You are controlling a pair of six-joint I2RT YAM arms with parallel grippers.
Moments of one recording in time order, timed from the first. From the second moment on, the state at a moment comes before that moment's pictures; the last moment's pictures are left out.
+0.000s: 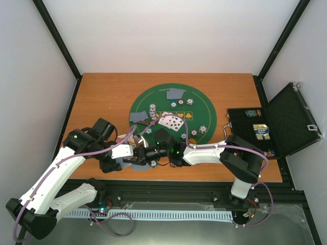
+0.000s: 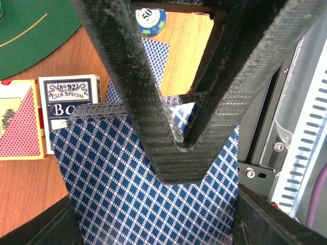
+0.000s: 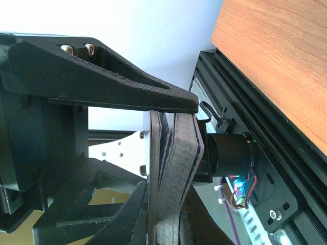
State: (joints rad) left arm -0.50 0.92 1.00 -1.42 0.24 0.78; right arm 1.10 1.74 0.89 0.61 -0.69 1.28
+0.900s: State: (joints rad) left arm -0.50 0.93 0.93 -1.39 0.28 0.79; right arm 1.12 1.75 0.93 0.55 -0.68 1.27
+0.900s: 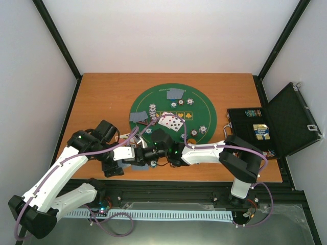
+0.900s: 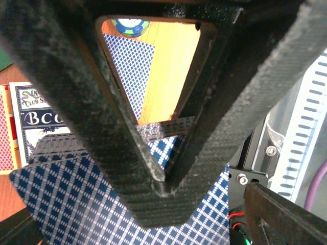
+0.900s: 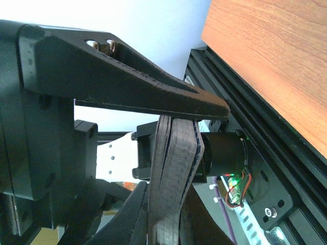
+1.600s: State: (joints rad) left arm -0.50 0.91 0.99 -1.39 0.27 0.79; right arm 1.11 1.75 0.86 0.55 -0.63 1.29
